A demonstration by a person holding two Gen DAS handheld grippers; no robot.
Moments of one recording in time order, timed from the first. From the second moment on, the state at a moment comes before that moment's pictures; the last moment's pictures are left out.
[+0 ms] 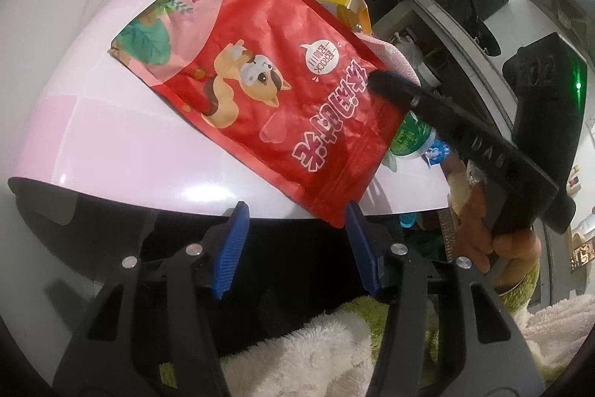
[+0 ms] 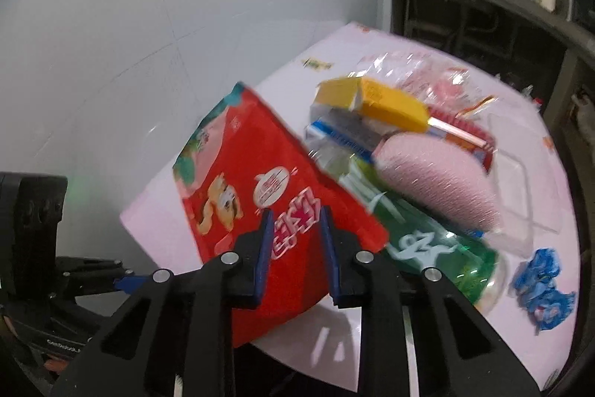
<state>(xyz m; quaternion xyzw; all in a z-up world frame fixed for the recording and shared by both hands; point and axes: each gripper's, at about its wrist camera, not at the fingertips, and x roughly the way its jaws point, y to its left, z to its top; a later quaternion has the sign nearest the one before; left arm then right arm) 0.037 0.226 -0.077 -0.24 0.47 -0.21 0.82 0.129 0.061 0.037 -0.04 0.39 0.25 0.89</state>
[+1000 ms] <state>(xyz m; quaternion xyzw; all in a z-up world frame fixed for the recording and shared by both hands) 0.039 0.244 -0.091 -0.34 0.47 -0.21 0.79 0.139 0.040 -0.026 0.01 0.49 0.25 0.84</state>
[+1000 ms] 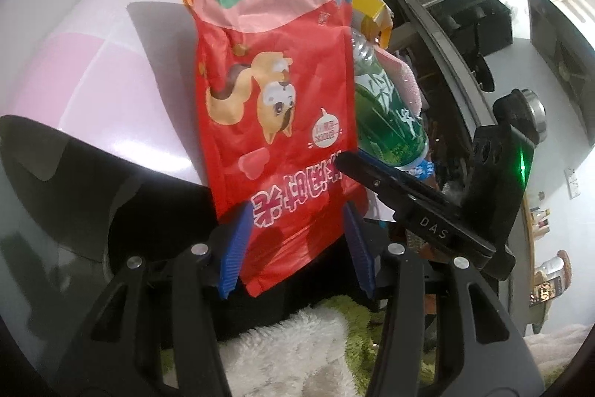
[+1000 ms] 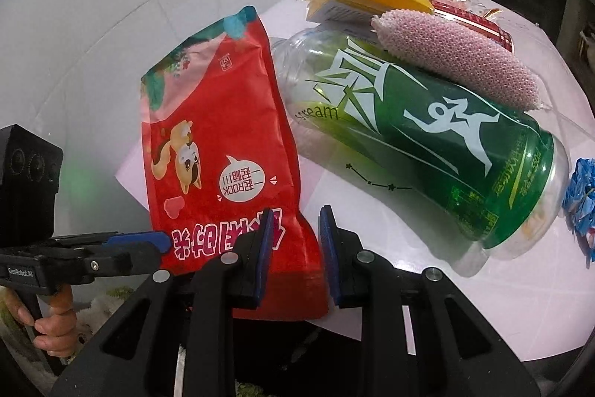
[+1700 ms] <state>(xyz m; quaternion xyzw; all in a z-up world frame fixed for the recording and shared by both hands) 0.032 0.252 -0.088 -0.28 0.49 -0.14 0.81 0.139 0.053 -0.029 0.00 0.48 0.26 0.84</state>
